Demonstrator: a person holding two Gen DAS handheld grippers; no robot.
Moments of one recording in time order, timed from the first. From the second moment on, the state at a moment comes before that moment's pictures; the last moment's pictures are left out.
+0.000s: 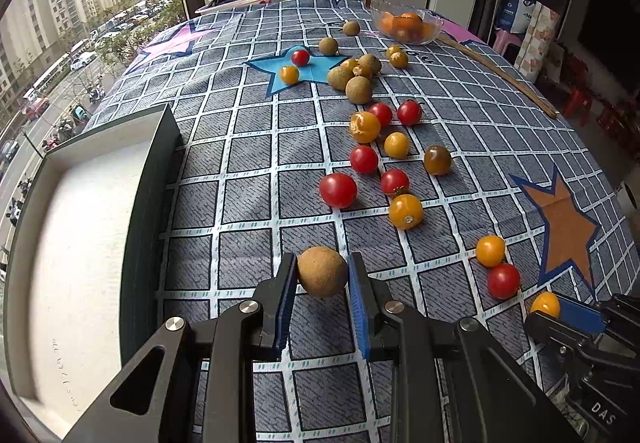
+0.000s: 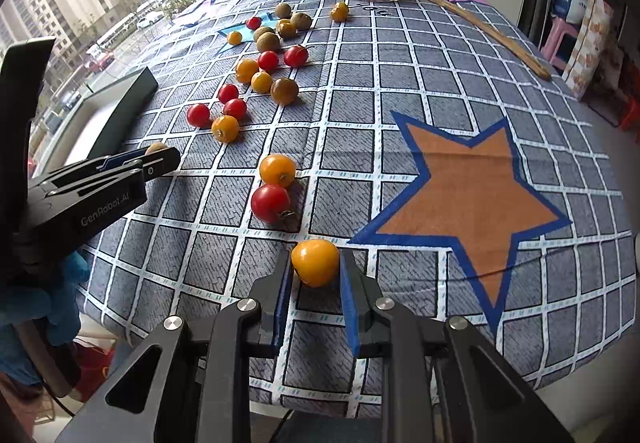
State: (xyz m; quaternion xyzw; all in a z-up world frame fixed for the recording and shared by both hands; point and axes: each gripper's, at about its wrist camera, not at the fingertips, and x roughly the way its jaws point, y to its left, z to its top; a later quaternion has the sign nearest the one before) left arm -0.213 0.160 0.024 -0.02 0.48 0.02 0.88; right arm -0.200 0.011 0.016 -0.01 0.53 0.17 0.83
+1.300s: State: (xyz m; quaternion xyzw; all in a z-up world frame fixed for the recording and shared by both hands) left arm -0.320 0.369 0.032 -0.08 0.46 0.22 0.86; right arm -0.216 0.278 0.047 -0.12 0.52 0.37 0.76
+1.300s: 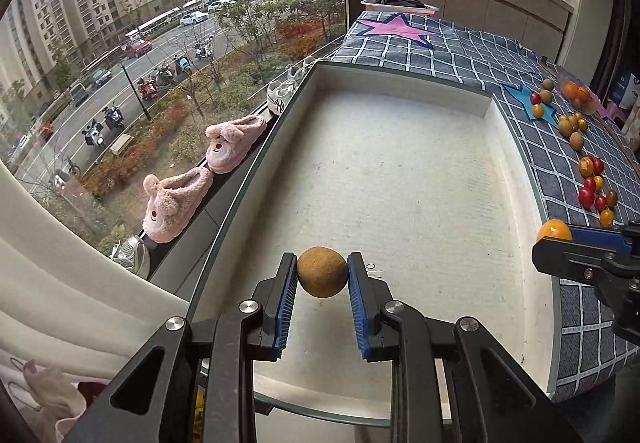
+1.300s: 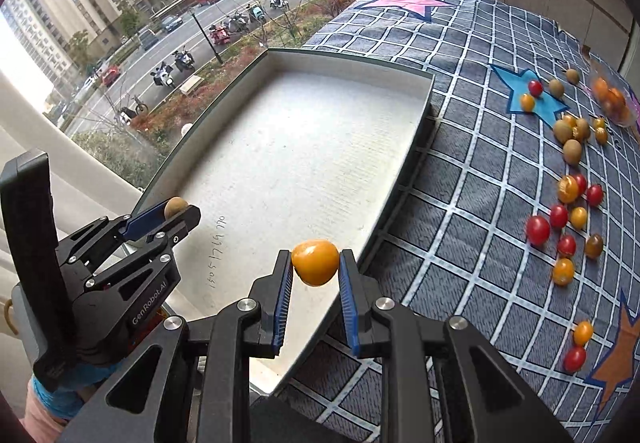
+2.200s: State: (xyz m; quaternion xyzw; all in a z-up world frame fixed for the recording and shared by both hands) left arm -0.322 0.355 0.027 -0.05 0.44 0.21 0.87; right arm -0.196 0.306 0.057 -0.14 0.50 0.36 0.78
